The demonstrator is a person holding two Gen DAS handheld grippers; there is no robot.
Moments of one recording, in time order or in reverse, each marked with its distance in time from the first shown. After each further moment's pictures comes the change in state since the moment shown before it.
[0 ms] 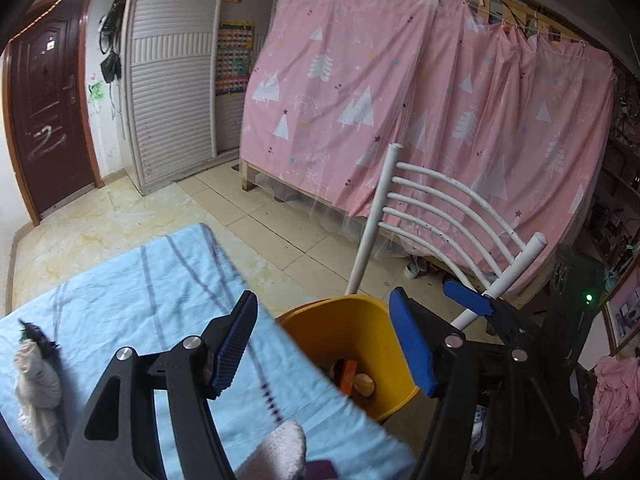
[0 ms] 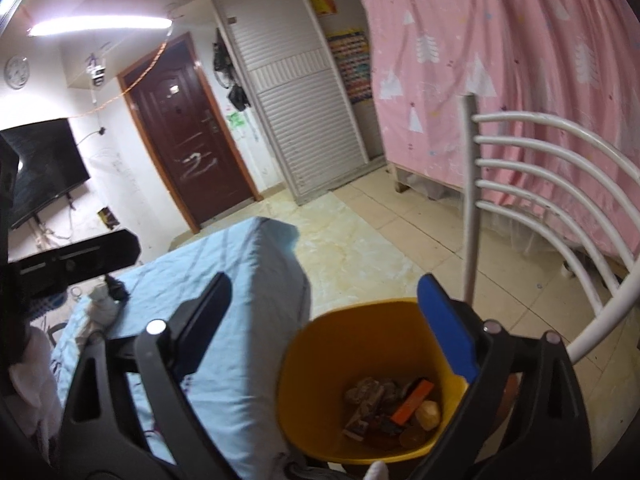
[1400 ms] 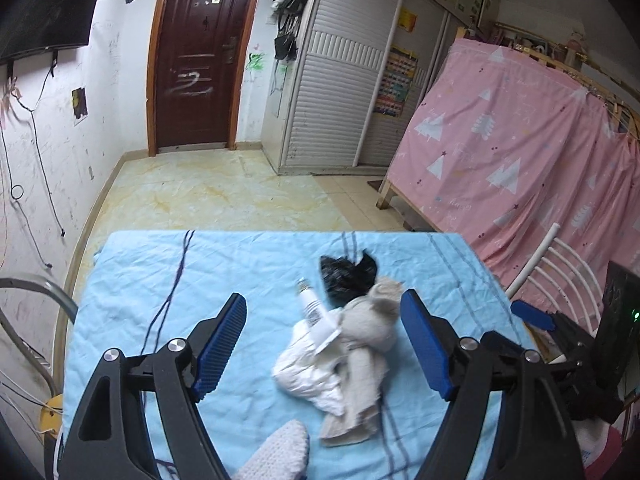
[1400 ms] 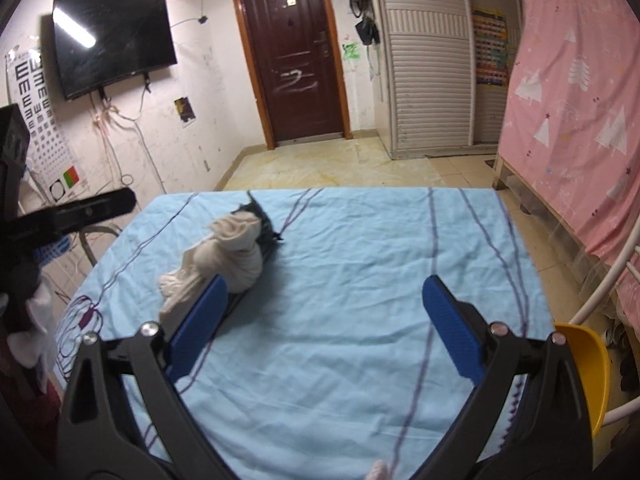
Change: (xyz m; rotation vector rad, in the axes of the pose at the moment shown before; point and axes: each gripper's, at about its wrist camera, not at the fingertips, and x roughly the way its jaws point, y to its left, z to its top) left arm -0.150 0.289 -0.096 -0.362 -0.078 0.321; right arm 0.082 0.264 -0.036 -0.357 0.223 0.202
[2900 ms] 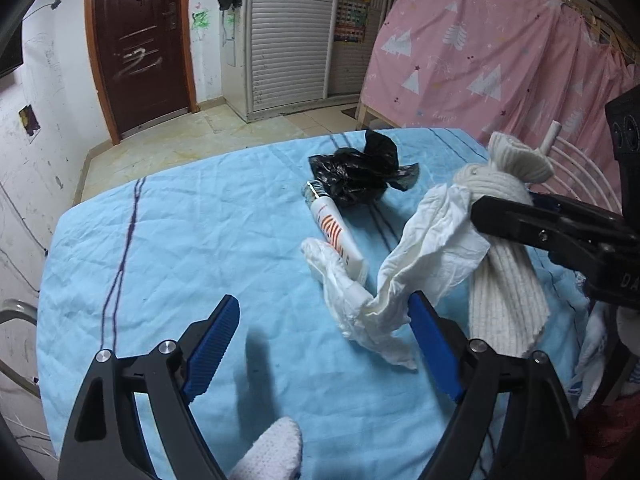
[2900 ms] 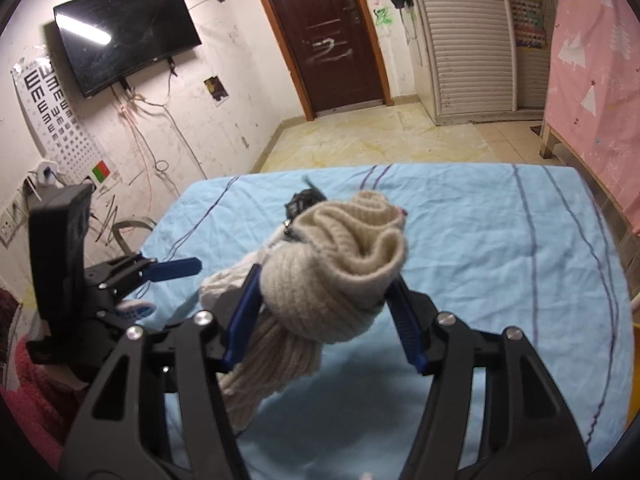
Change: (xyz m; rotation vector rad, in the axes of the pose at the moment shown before) left arm 0.071 -0.006 -0.040 0.215 0.229 -0.048; right arm 0.045 0.017 0.016 0.059 0.114 0.156
